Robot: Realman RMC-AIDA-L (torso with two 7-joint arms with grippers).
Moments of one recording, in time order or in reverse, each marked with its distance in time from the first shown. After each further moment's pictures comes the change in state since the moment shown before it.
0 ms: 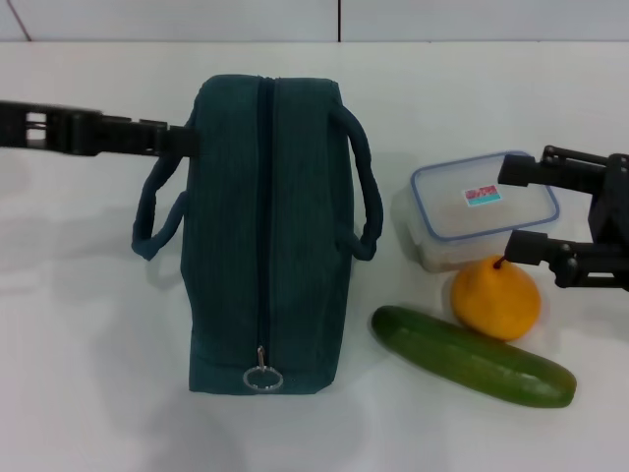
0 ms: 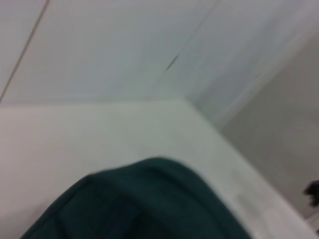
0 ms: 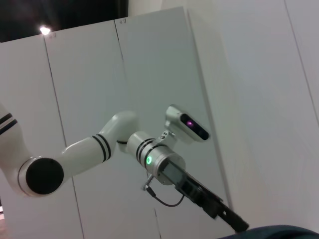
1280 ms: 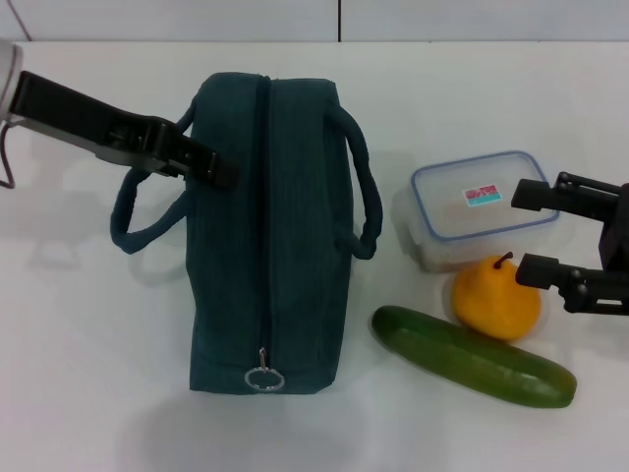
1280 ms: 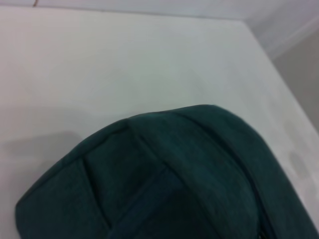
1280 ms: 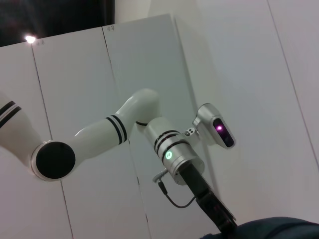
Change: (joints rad) left arm -0.196 0.015 0.126 -0.099 0.261 -0.031 -0.225; right arm -0.058 0.008 0.001 0.036 0.005 -0.003 -0.057
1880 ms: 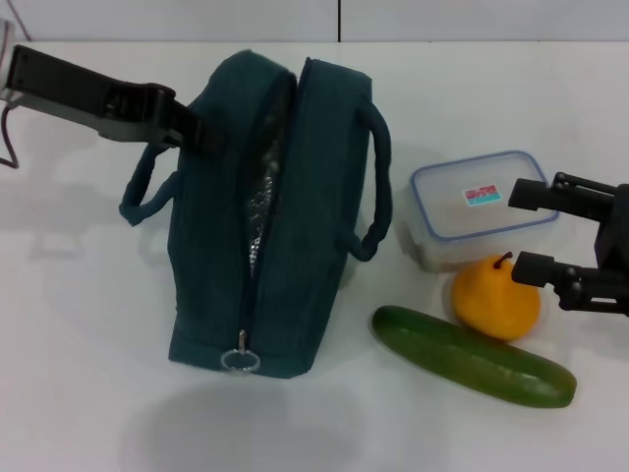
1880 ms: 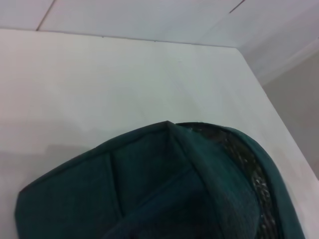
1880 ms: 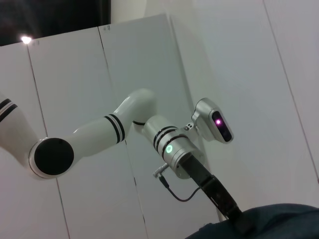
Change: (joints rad) left arm -0.019 0.009 -0.059 -0.049 -0.030 -0.020 -0.005; right arm 0.006 0.000 0.001 0.026 -0.001 0.011 -0.011
